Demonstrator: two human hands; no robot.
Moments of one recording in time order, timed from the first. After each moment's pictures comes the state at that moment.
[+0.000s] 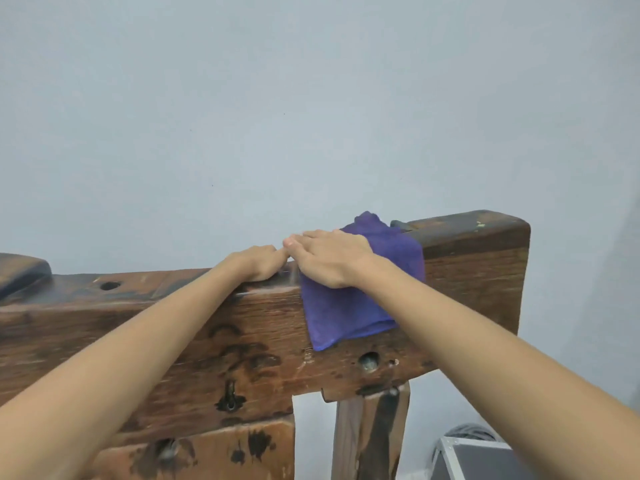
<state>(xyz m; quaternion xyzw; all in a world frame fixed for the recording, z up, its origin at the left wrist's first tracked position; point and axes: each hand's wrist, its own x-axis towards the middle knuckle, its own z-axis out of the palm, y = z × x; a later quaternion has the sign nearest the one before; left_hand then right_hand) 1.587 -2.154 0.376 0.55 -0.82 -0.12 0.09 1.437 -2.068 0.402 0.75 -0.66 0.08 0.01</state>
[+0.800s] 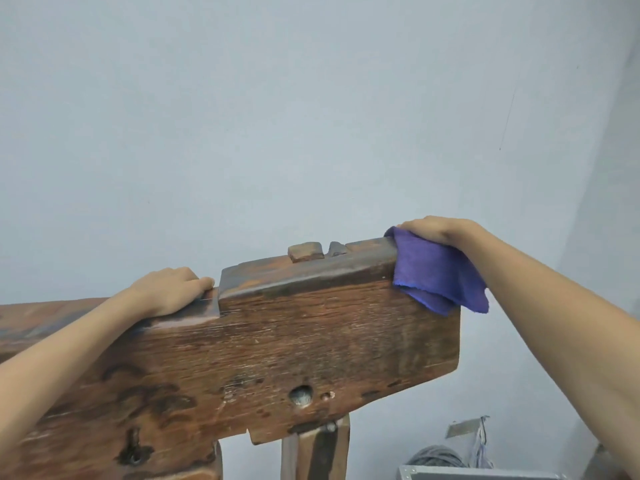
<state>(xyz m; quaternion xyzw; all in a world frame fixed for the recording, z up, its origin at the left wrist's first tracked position) 1.600 -2.170 0.364 0.56 -0.82 -0.03 0.11 1.155 -2.064 0.466 0.54 -0.83 0.14 -0.10</state>
